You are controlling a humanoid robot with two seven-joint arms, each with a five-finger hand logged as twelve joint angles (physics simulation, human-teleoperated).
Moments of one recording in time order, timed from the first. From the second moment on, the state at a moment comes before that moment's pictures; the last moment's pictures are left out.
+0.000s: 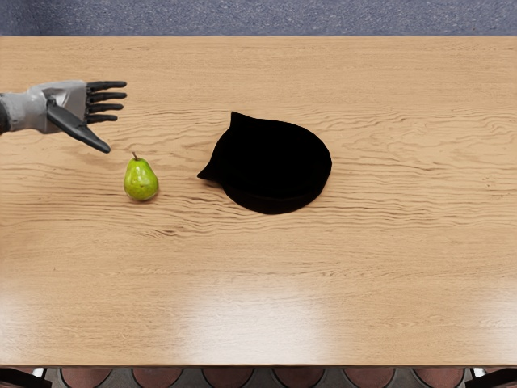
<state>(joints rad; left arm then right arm) -1.15 0.70 -0.15 -0.77 0.15 -0.61 0.08 -0.06 0.00 -0.07 0.14 0.03 -0.14 -0.03</state>
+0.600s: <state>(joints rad) -1.30 0.73 -0.09 -0.83 0.52 -0.61 0.33 -0.06 0.00 -0.06 0.14 0.03 -0.14 -0.03</state>
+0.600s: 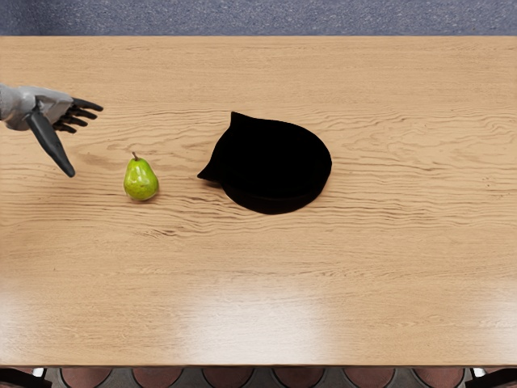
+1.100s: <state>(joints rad) -1.42 0.66 0.06 -0.99 0.42 -0.61 0.35 -0.06 0.00 -0.06 0.14 0.03 -0.14 -0.03</state>
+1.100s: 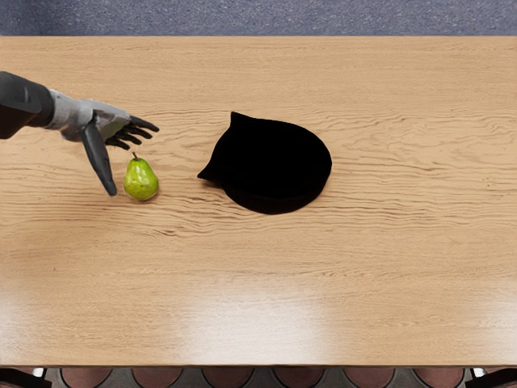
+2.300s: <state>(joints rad) -1.43 0.47 0.14 -0.95 0.76 -0.53 0.35 -0.06 0.00 -0.06 0.14 0.03 -0.14 -0.03</state>
